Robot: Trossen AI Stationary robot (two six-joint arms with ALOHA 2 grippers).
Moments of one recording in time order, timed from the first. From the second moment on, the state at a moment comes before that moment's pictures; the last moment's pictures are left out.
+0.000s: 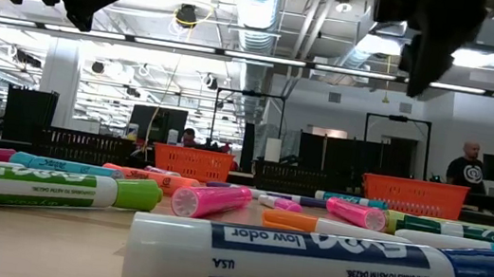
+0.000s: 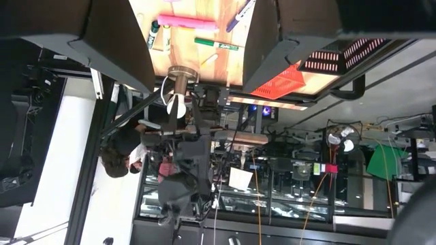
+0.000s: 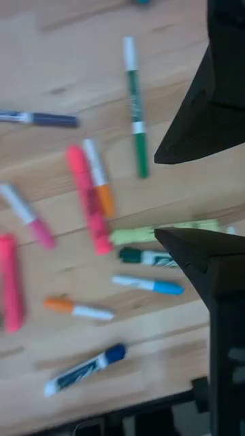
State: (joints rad) left arm -0.01 0.16 0.11 0.22 -0.05 -0.07; right arm 0.14 1.36 1.11 -0.95 -0.10 0.40
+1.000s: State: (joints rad) left arm -0.01 0.19 0.11 0.24 -0.05 -0.07; right arm 0.34 1.65 1.11 -0.85 -0.11 0.39
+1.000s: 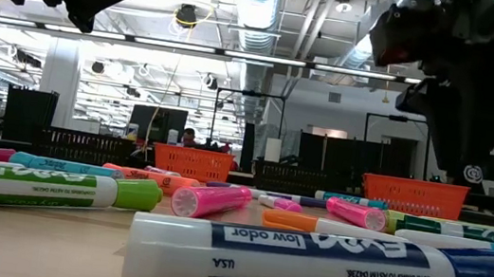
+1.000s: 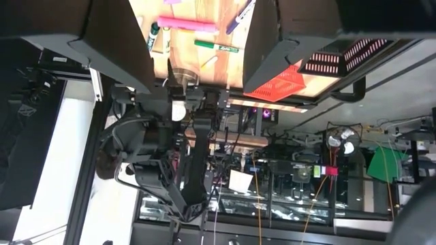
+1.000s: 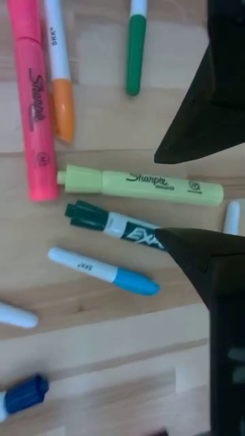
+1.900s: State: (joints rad) left arm -0.01 0.20 0.11 0.27 -0.05 -0.07; right arm 0.27 1.54 1.34 -0.98 -0.09 0.23
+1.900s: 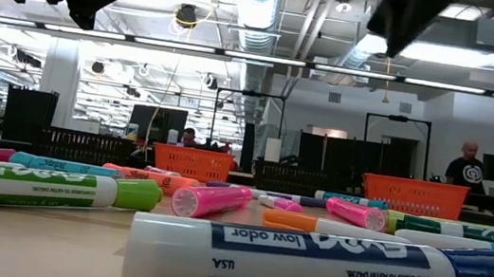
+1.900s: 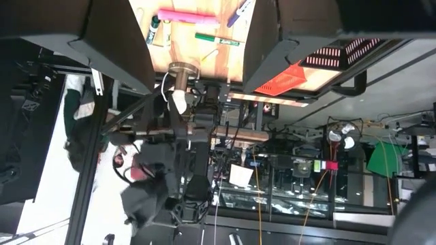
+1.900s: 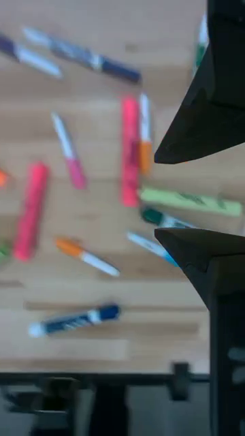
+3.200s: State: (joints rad) left arm -0.01 0.22 0.11 0.30 -0.05 -0.07; right arm 0.37 1.81 1.19 -0.96 -0.06 0.33
